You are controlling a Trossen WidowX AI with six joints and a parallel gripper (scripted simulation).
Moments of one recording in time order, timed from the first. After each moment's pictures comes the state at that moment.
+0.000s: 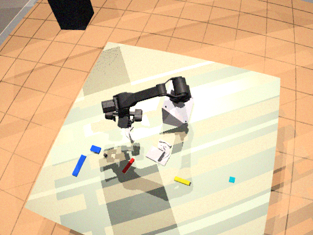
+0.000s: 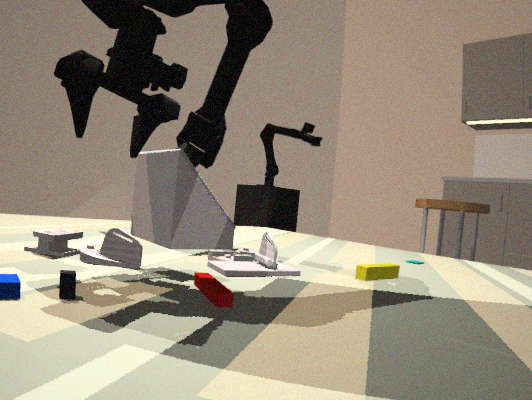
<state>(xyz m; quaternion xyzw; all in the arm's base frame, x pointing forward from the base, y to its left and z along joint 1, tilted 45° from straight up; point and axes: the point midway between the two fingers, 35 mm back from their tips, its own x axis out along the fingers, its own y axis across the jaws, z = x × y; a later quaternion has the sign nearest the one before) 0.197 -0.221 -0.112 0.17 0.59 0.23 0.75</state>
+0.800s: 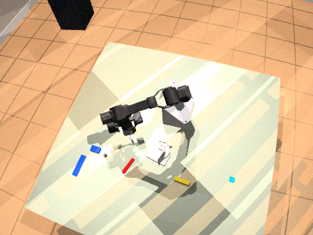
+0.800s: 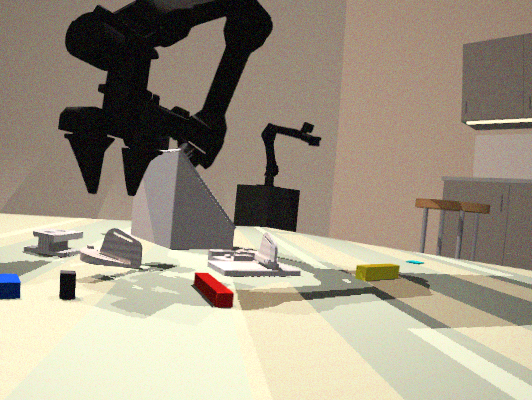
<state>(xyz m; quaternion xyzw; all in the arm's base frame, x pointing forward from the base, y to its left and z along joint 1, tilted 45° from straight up) 0.219 -0.175 -0.152 0.08 0.53 0.40 0.74</state>
